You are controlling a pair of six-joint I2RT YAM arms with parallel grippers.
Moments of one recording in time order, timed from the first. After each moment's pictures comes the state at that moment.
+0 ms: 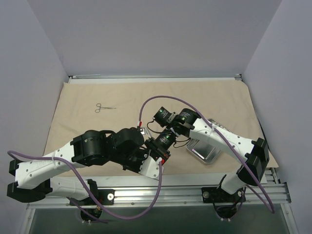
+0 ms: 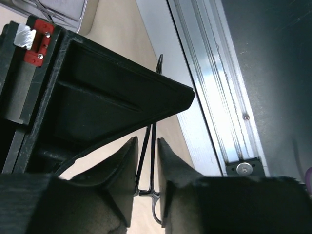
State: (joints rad) left arm -1.32 1.18 1.50 -1.20 0.16 0.62; right arm 0.95 1.54 1.42 -1.06 -1.14 0.18
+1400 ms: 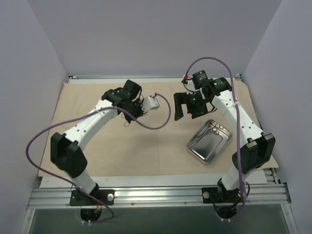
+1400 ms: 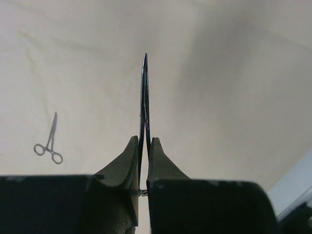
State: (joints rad) left arm -0.61 1.62 1.53 -1.01 0.09 0.63; right arm 0.39 1.64 1.68 -1.19 -0.27 0.19
